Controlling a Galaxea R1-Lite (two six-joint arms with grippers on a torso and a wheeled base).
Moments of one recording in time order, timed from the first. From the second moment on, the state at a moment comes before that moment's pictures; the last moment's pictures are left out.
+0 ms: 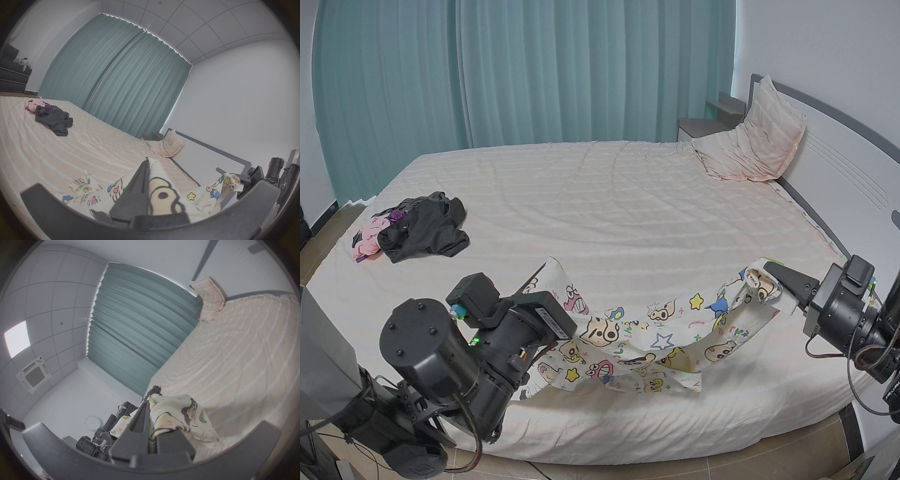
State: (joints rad) left arm -0.83 1.83 -0.43 -1.55 0.51 -0.40; right arm 0.50 1.42 -0.28 -1.17 0.06 0.92
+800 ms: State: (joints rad) left arm -0.86 1.37 -0.30 -1.55 0.52 -0.13; right arm 0.55 0.95 -0.39 -0.94 0.17 0.76
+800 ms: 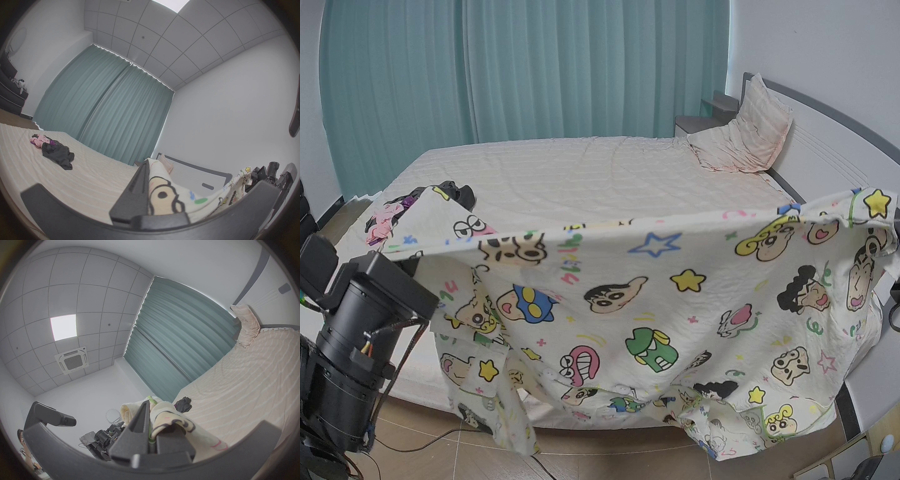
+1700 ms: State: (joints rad) left arm -0.66 1.73 -0.39 -1.55 0.53 -0.24; right arm 0.31 1.33 -0.56 -0.97 0.19 0.76
